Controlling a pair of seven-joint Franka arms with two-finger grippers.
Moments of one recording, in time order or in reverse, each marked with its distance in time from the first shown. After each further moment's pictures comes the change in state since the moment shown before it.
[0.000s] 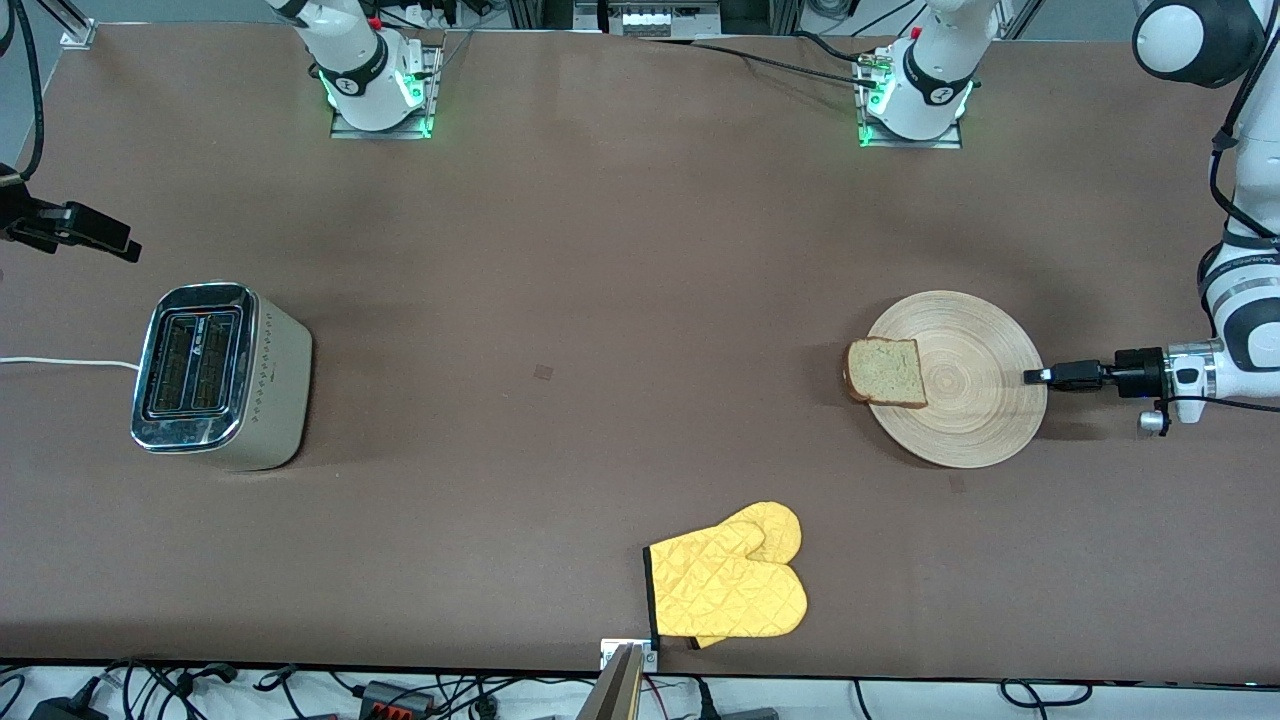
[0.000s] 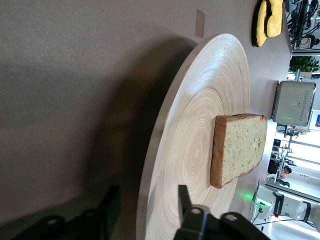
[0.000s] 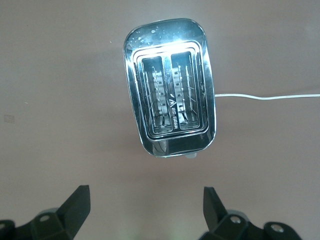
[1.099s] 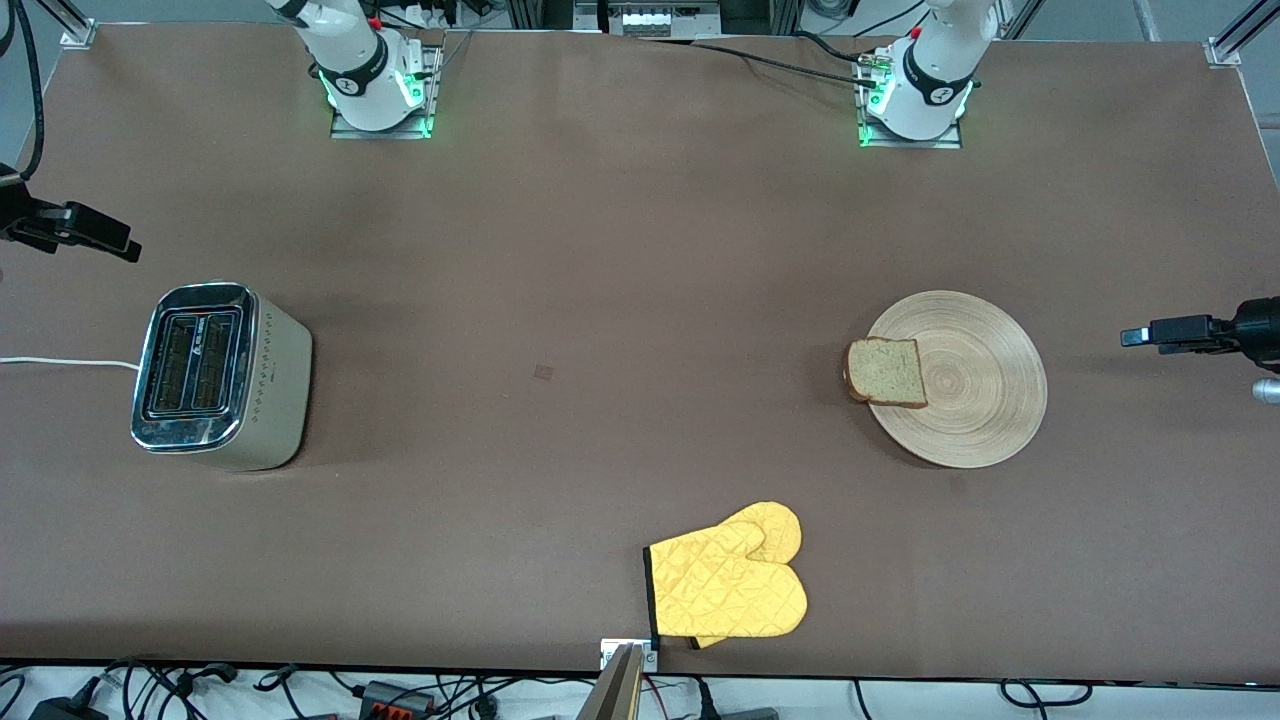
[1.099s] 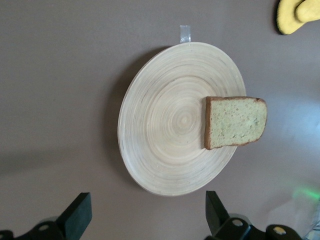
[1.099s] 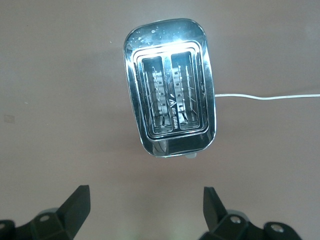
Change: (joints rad) left arm -0.053 -0.347 0.025 -0.019 0.288 -0.040 -0.232; right arm 0.000 0.000 0.000 0.000 0.000 0.000 0.000
